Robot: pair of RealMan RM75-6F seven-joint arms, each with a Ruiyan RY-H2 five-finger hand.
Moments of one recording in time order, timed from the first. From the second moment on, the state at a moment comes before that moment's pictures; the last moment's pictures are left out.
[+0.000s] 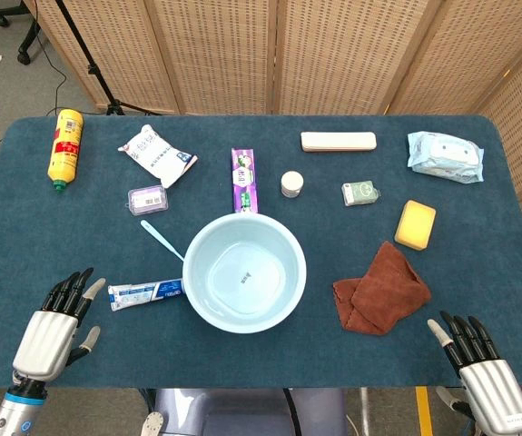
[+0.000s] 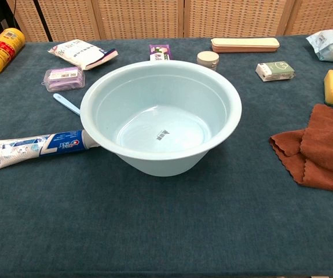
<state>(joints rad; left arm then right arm) -0.07 -1.27 0.05 -1.81 1.70 1.49 0.37 -0.09 -1.08 -0.13 -1.69 -1.88 1.63 -0.14</state>
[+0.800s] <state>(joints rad) -0.07 -1.22 0.07 -1.85 1.71 1.48 0.38 -0.09 -1.07 -0.14 -1.69 -1.90 1.64 -0.15</state>
